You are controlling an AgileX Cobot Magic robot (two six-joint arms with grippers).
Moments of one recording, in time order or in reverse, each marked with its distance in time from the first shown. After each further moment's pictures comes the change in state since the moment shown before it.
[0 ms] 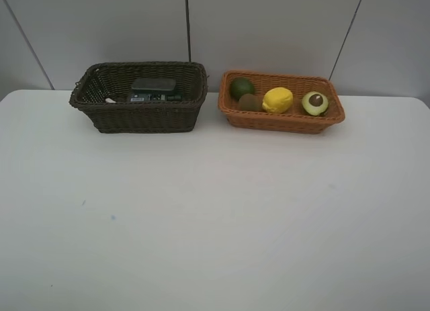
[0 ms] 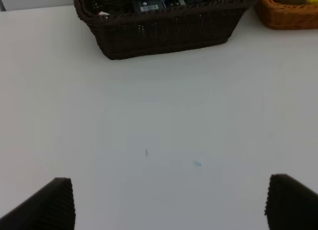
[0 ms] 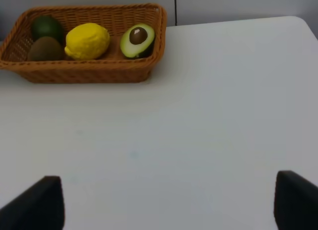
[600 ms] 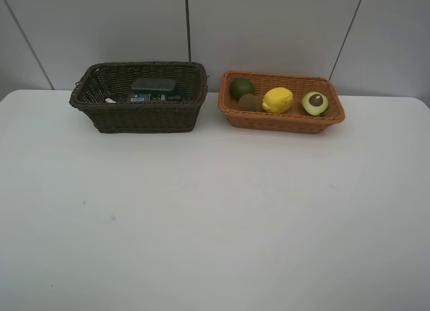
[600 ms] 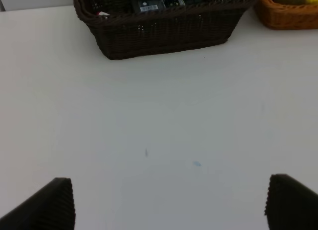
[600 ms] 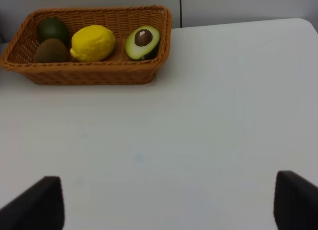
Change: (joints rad) left arm 0.000 0.000 0.000 0.000 0.000 0.000; right arm 0.000 0.000 0.002 0.010 -0.008 -0.004
